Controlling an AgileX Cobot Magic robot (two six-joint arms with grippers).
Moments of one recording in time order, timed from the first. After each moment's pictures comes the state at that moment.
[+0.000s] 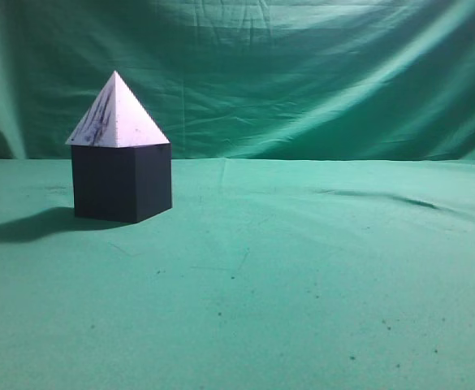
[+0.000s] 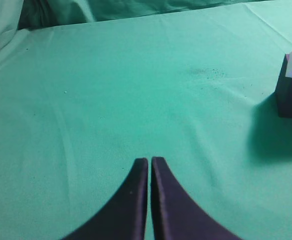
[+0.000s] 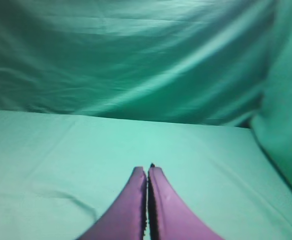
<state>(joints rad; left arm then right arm) -0.01 -0.02 0.02 -0.01 0.35 0.09 0.16 0.14 -0.27 -0.07 0.30 0.03</state>
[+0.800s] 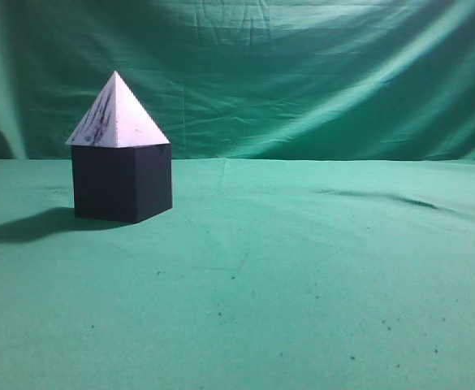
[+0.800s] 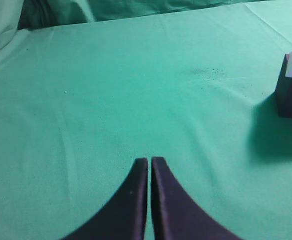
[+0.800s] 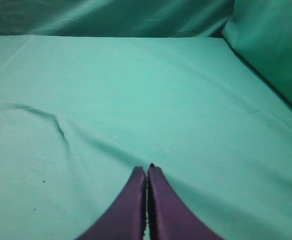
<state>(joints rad) -0.01 -0.02 0.02 -0.01 0.35 0.09 0.06 -0.01 0.03 -0.06 0.36 0.03</state>
